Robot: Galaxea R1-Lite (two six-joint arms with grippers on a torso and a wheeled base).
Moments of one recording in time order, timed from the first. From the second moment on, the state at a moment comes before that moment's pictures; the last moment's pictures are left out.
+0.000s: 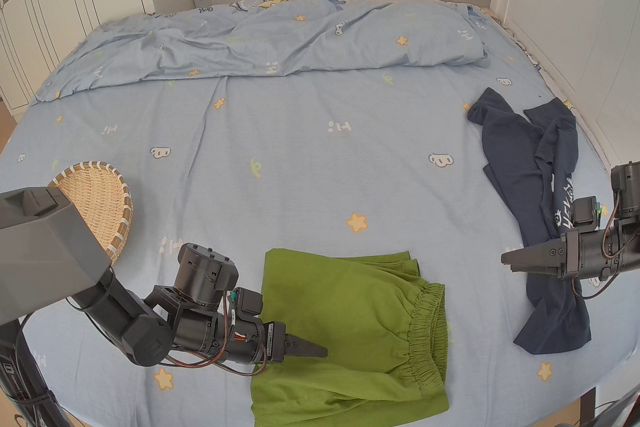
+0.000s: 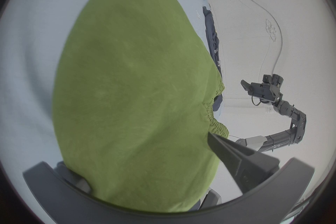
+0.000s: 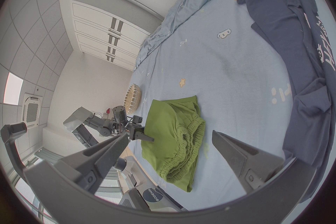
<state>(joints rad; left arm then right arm) -0.52 2.03 -0.59 -0.63 -0.64 -0.57 0.03 1.49 -0.64 -0.10 0.87 0.23</state>
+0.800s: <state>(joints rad) -0.36 1.79 -0.96 0.12 -0.65 -0.48 0.05 1.48 -0.70 -0.10 0.87 0.28</state>
